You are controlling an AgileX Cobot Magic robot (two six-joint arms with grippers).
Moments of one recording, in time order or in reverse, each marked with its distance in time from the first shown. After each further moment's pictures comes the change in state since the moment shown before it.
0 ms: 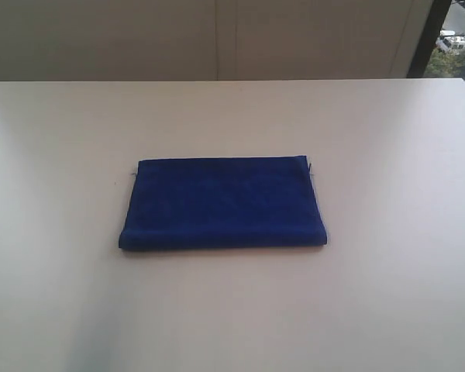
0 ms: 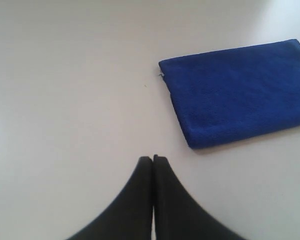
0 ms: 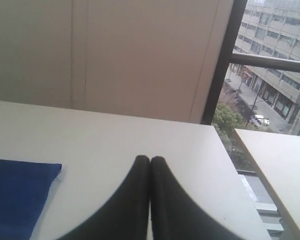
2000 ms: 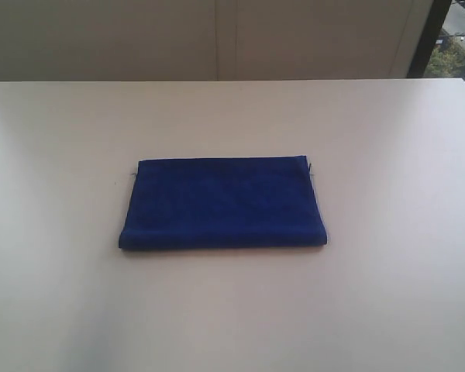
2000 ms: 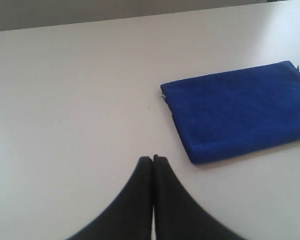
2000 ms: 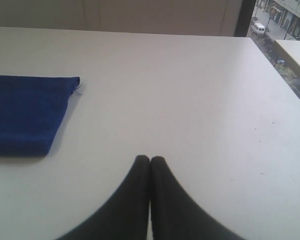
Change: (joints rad) left arm 0.006 -0.149 0.031 0.012 -0.002 0.002; right arm 0.000 -0.085 0.351 0.115 -0.067 0.000
